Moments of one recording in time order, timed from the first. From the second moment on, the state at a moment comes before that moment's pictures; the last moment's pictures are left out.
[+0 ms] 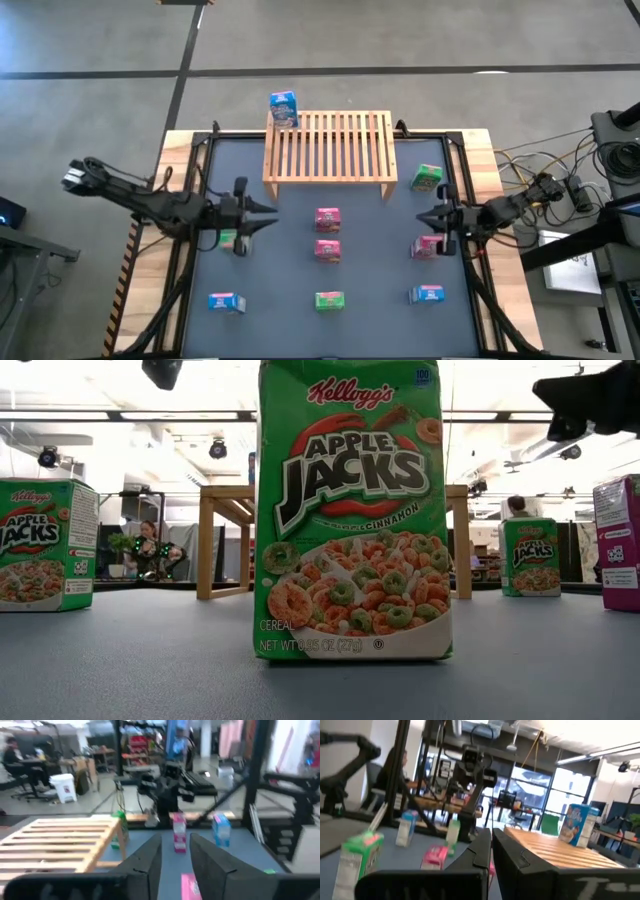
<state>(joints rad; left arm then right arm) -0.31 0.84 0.57 0.27 -0.37 0.02 0.46 0.01 0.01 0.26 0.44 -0.36</state>
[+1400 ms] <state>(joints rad) -0.22 0.93 0.54 0.49 -0.38 0.13 1.14 1.06 0.91 -0.55 0.86 0.70</state>
